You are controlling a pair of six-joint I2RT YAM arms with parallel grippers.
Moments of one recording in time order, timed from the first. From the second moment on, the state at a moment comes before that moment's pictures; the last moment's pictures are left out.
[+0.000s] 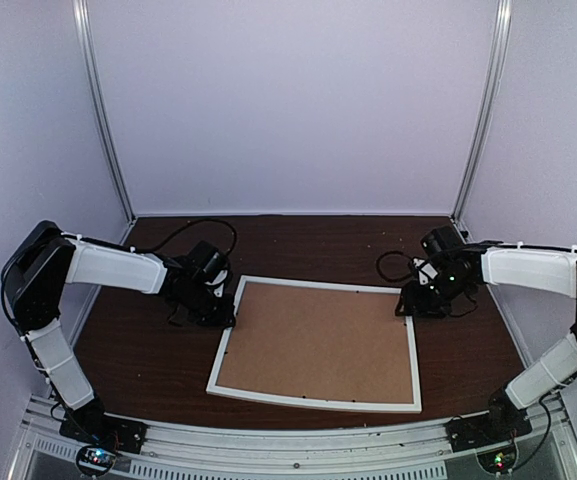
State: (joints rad) left arm -0.68 1.76 0.99 -0.35 0.08 -0.51; right arm 0.38 1.47 0.87 -0.58 -0.17 0.42
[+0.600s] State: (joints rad) left arm -0.69 1.76 1.01 -0.37 0.08 -0.49; right arm 0.38 1.40 0.67 -0.55 -0.25 0.47
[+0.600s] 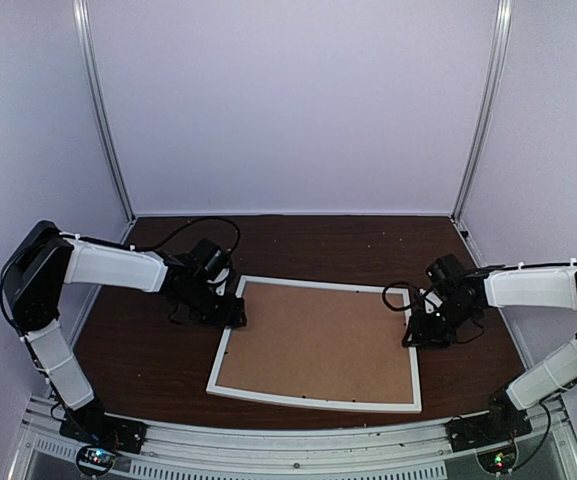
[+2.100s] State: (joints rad) left arm -1.12 1.69 0.95 -0.08 0.08 0.11; right arm 0.37 1.75 1.00 -0.46 -0.27 0.42
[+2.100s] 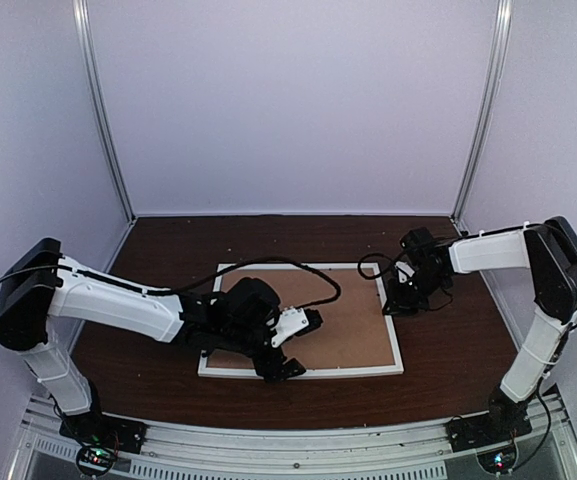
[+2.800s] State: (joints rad) left arm -1.15 1.73 1.01 -0.12 0.01 0.29; right arm 0.37 1.74 1.01 -0.54 -0.30 0.40
